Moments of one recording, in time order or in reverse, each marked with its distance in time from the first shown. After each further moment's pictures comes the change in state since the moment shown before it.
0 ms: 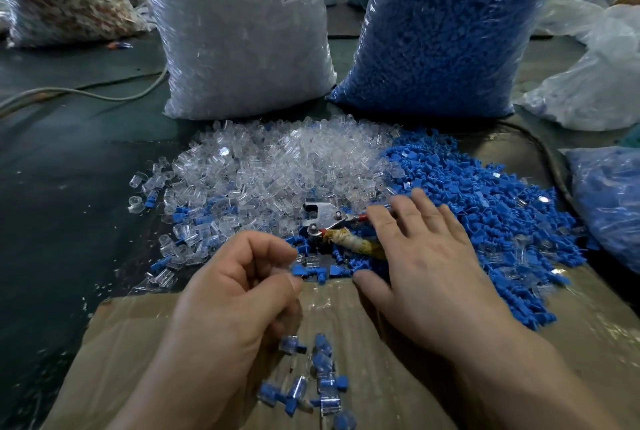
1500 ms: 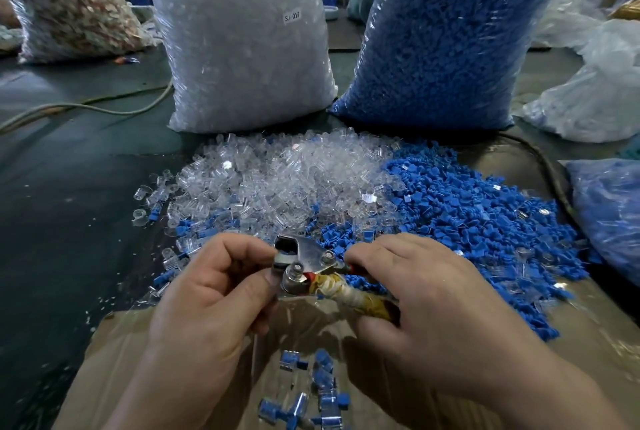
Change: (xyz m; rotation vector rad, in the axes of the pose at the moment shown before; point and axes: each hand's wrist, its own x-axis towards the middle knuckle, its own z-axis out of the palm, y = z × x) left_hand 0.006 0.002 -0.008 -0.050 0.091 0.139; right_hand -0.020 -0.009 -0.032 0.192 0.033 -0.283
